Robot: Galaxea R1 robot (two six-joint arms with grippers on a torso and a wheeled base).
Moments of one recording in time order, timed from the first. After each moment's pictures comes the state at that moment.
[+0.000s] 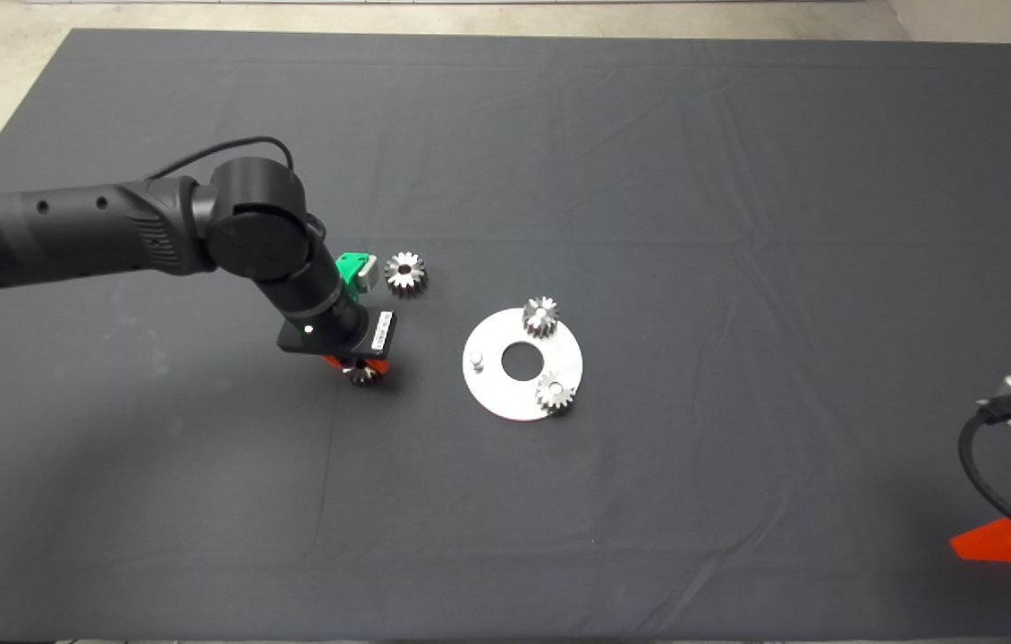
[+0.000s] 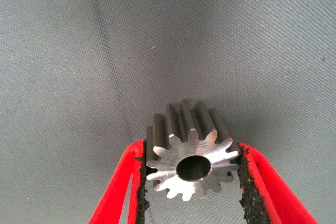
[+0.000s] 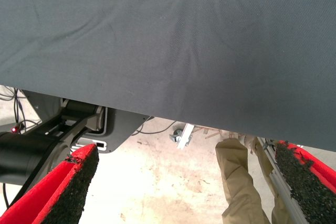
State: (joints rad) left arm -0.32 2.45 -1.14 0.33 1.37 -1.20; right arm 0.49 1.74 -0.34 -0.09 -1.53 1.24
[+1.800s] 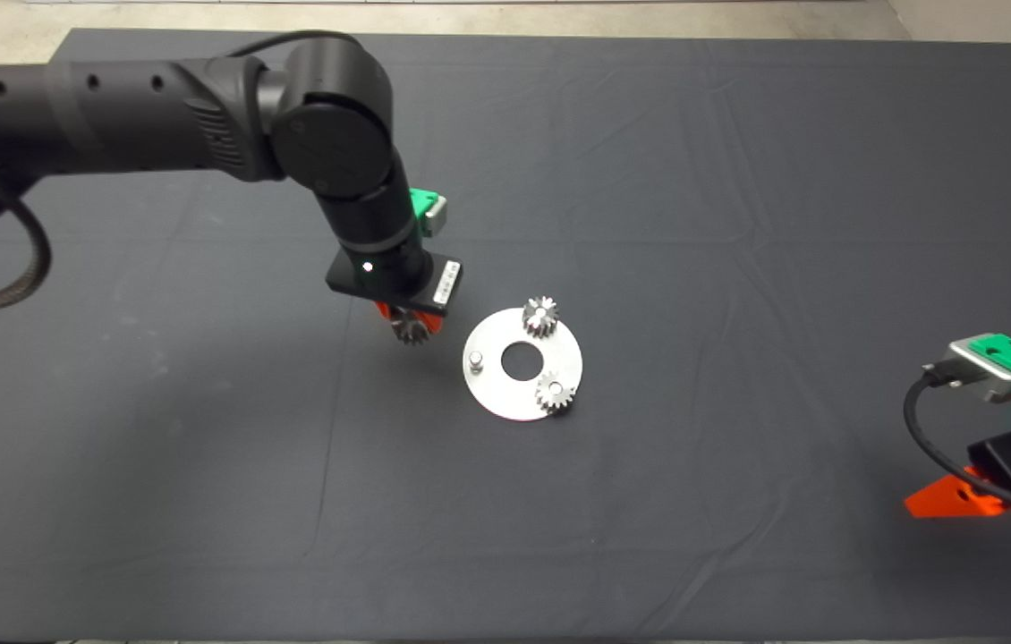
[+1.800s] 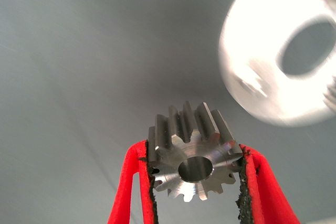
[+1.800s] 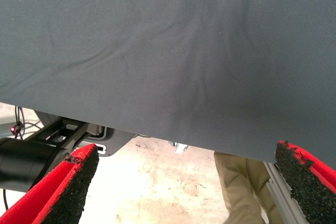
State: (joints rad) left arm -0.50 2.65 -1.13 0.16 1.49 -1.25; right arm 0.49 1.86 -0.43 -0.09 -1.53 1.24
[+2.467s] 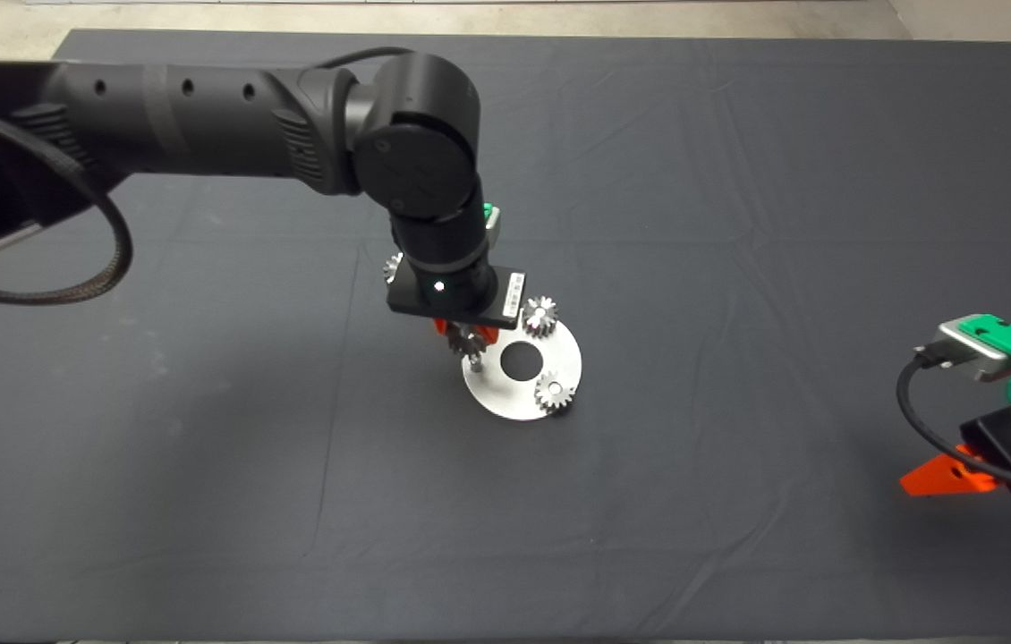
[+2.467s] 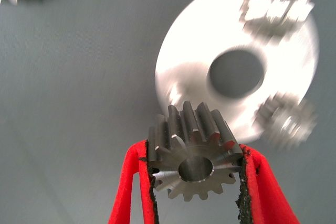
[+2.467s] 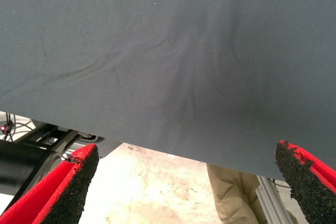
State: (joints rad) left arm -0.49 2.77 -1.11 0.31 1.49 -1.48; right arm 0.50 1.87 -0.48 -0.09 -1.53 1.15
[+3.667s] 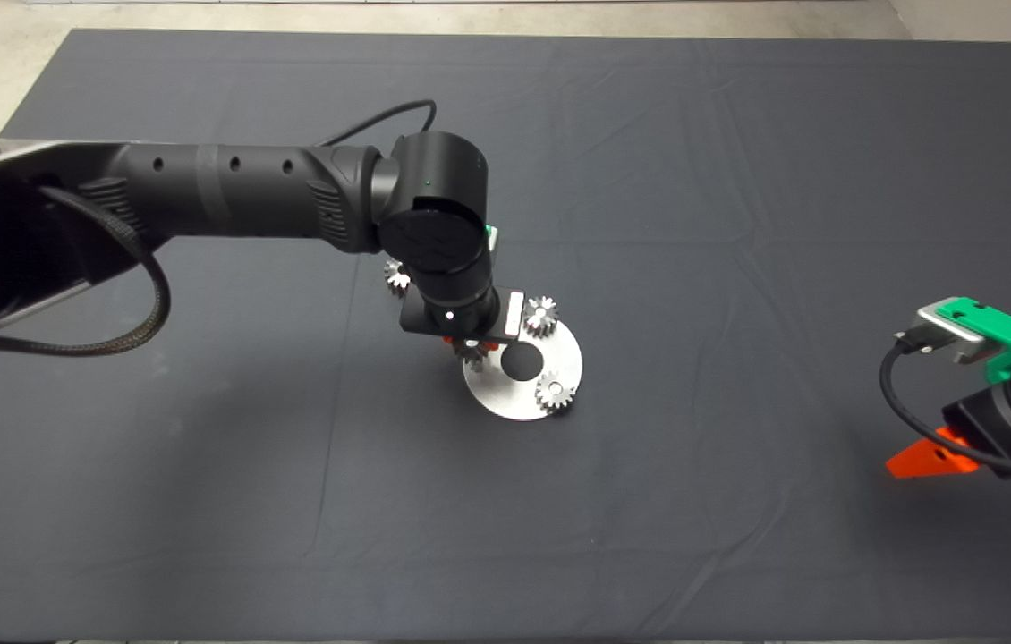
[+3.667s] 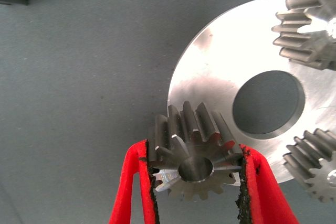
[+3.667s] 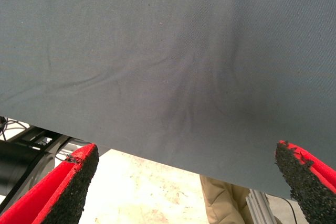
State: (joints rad) left arm -0.39 2.77 -1.13 0.44 1.52 -1.49; right arm 0.51 1.91 -0.52 -0.09 -1.53 1.10
